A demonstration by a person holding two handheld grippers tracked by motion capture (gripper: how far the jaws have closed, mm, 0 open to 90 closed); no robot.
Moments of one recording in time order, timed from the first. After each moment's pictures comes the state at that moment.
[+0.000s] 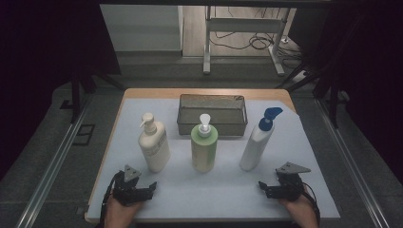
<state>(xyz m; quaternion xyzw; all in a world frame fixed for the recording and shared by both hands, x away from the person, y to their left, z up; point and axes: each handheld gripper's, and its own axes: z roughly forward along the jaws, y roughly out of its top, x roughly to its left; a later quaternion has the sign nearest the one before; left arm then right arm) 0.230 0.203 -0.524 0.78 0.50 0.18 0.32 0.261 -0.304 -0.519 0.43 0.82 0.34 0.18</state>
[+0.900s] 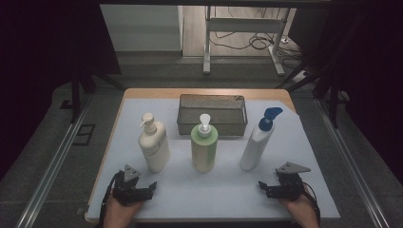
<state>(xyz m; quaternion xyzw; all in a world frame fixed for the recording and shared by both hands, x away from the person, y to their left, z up) 0.230 0.203 -0.524 0.78 0.50 0.18 0.32 0.261 -0.305 -0.518 0.43 0.82 0.34 0.18</state>
